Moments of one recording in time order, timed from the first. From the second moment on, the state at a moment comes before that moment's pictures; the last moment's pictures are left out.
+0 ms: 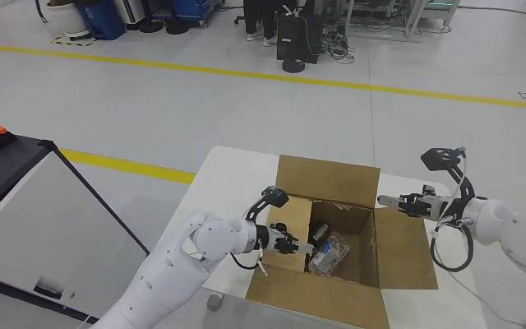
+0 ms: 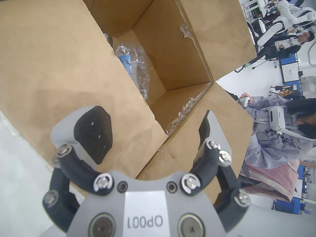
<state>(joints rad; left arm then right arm) 1.04 -1.22 -0.90 -1.69 0.37 0.01 -0.99 -0.82 -0.09 0.82 -2.01 0.25 0.12 0.59</state>
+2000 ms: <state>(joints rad) 1.36 -1.13 -1.47 -2.18 0.31 0.09 -0.83 -0.86 -0.05 0.93 -1.54 0.86 0.07 1.18</state>
